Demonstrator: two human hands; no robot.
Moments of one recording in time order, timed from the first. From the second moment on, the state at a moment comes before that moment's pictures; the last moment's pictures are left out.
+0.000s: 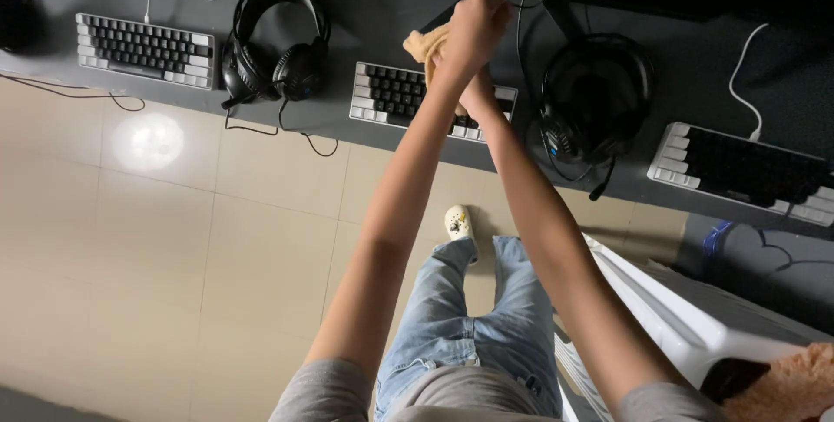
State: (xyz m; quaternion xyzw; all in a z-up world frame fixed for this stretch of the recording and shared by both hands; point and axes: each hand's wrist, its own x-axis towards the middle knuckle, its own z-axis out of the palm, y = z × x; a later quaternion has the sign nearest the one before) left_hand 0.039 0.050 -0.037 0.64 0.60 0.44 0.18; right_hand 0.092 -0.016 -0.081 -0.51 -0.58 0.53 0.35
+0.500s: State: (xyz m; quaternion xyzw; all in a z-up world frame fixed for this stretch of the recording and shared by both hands) left_hand -0.002 0.014 0.027 0.75 0.53 0.39 0.06; right_hand 0.083 0.010 -0.114 -0.54 -0.62 0.40 0.39
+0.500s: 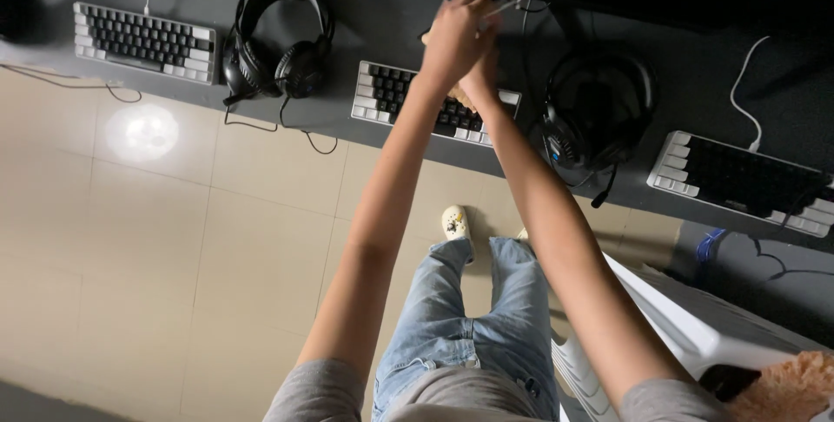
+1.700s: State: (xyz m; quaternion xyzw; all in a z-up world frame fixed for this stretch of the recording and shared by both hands) left_hand -0.167 -0.107 -0.141 0.55 0.63 0.53 0.13; right_hand 0.067 -0.016 -0.079 -0.49 -0.76 0.29 0.33
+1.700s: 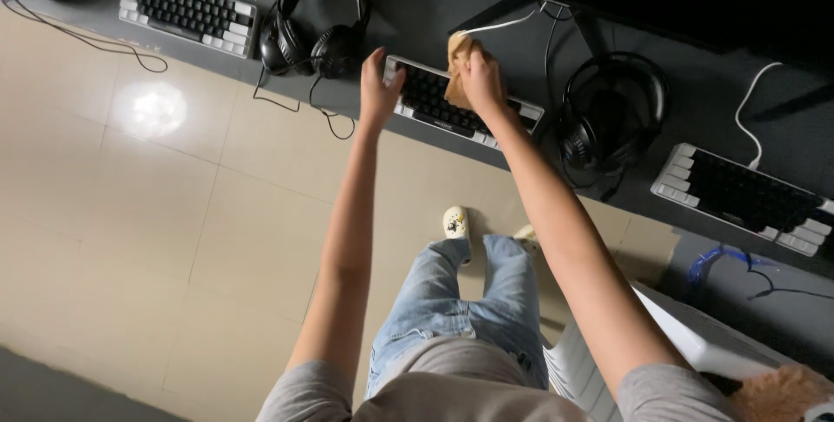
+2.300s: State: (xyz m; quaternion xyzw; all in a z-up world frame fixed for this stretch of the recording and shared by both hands) left_hand -0.110 -0.220 0.058 0.40 0.65 0.56 0.31; right_hand 0.176 -0.064 0.012 -0.40 -0.84 0.32 0.20
